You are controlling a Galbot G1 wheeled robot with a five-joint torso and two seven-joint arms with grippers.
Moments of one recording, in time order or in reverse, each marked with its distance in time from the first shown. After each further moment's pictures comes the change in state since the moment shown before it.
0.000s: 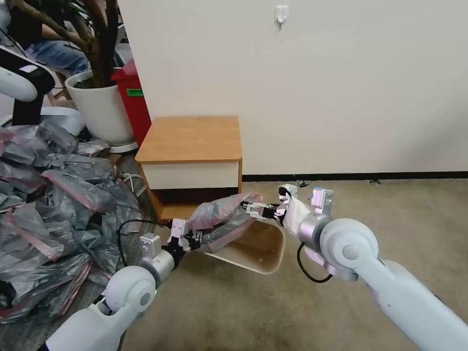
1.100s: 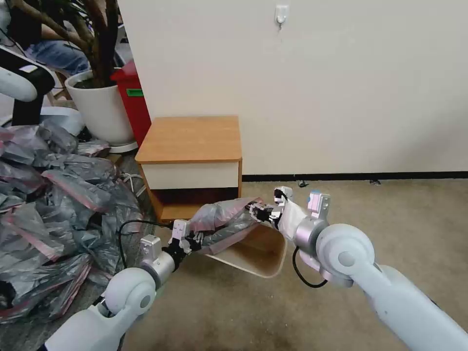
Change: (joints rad) left arm 0.004 0.003 0.001 0.014 0.021 -0.020 0.005; right arm -0.037 0.013 -0.008 0.014 -0.053 0.082 -0.053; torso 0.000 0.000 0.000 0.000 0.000
